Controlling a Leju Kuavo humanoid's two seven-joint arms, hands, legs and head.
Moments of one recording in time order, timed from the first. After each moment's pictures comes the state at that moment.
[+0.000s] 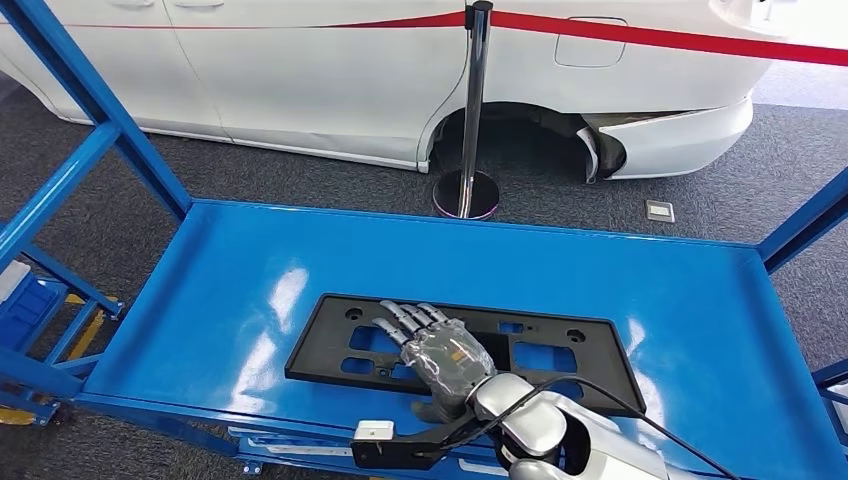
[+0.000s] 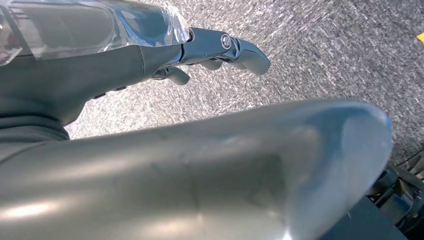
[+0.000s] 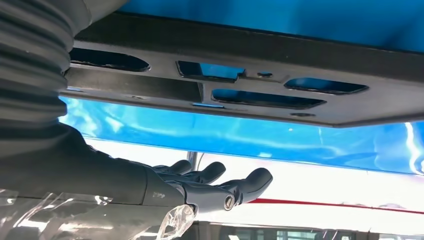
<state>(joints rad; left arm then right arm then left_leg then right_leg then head) -0.19 0.03 -1.18 -0.25 0.39 0.11 0.05 -0.54 -0.31 1.36 -1.78 0.70 0.18 0.22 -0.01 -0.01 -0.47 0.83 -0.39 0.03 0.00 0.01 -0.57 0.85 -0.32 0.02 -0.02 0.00</state>
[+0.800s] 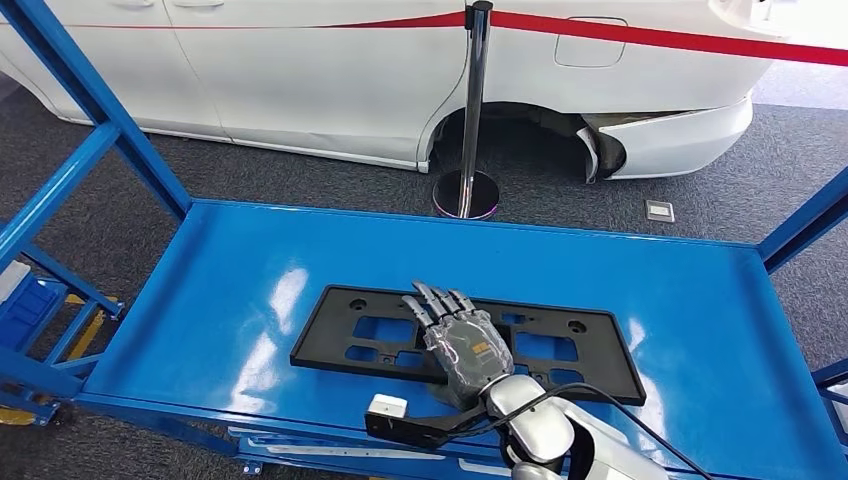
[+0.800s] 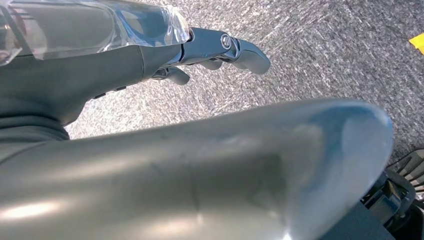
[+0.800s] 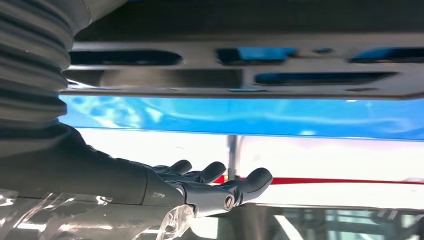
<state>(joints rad) -0.19 0.03 -1.16 -0.25 0.39 0.11 0.04 -0.46 -0.30 1.27 -1.75 0.86 0.09 0.28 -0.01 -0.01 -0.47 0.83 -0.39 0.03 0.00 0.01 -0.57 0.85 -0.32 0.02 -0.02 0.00</state>
